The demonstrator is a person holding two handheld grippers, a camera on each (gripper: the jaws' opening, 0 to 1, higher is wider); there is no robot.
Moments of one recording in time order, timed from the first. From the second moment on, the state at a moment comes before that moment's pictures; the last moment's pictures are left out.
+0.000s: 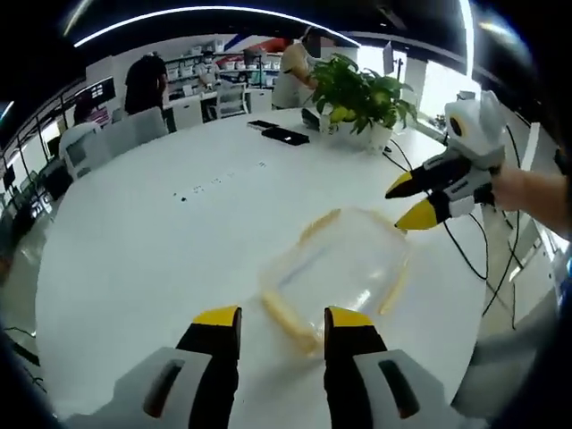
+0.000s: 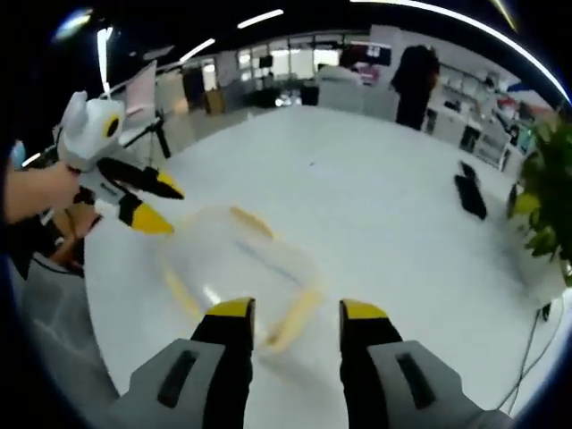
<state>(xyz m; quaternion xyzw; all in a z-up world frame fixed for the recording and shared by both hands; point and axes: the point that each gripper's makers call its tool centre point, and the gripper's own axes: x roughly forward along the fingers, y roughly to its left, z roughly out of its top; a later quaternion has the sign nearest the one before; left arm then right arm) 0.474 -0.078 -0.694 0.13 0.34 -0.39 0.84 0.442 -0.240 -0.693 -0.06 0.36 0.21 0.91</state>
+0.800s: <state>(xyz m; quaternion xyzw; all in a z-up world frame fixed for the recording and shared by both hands) 0.474 -0.078 -0.702 0.06 0.33 -0.33 0.88 0.442 -0.233 -0.705 0.05 0.33 0.14 0.93</state>
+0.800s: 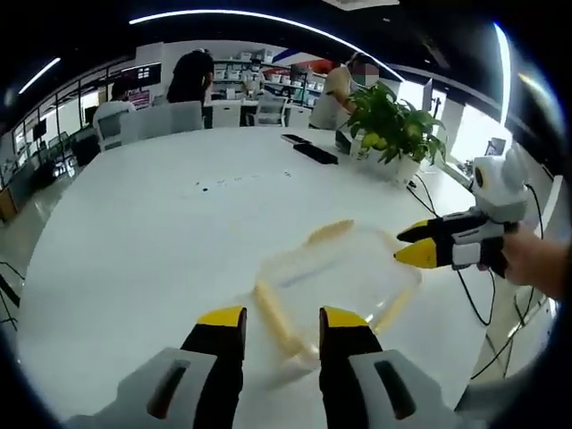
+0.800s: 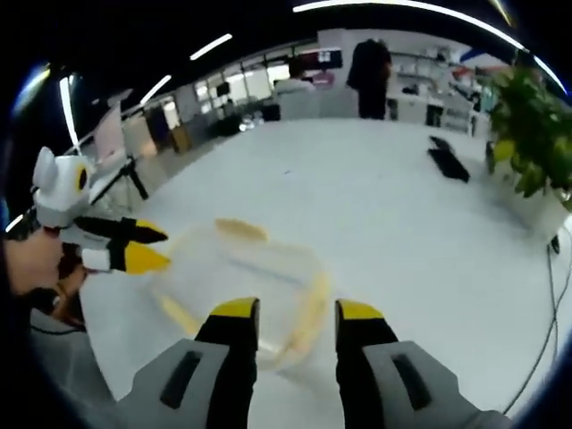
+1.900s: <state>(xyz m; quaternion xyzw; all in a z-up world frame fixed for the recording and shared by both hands) 0.465 -0.087 -0.710 -0.05 0.36 -0.32 0.88 0.432 -0.224 -0.707 0.17 0.33 0.08 0.92</state>
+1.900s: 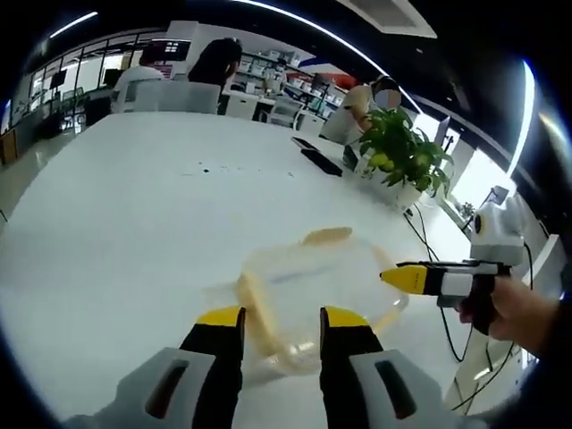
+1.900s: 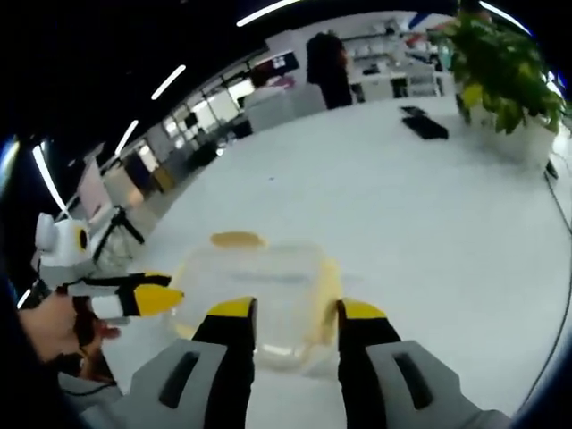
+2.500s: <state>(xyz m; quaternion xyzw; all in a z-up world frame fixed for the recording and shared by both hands) 0.468 -0.085 -0.713 -0.07 0.37 -0.29 0.88 0.433 -0.225 -0.710 0.18 0.35 0.04 0.92</state>
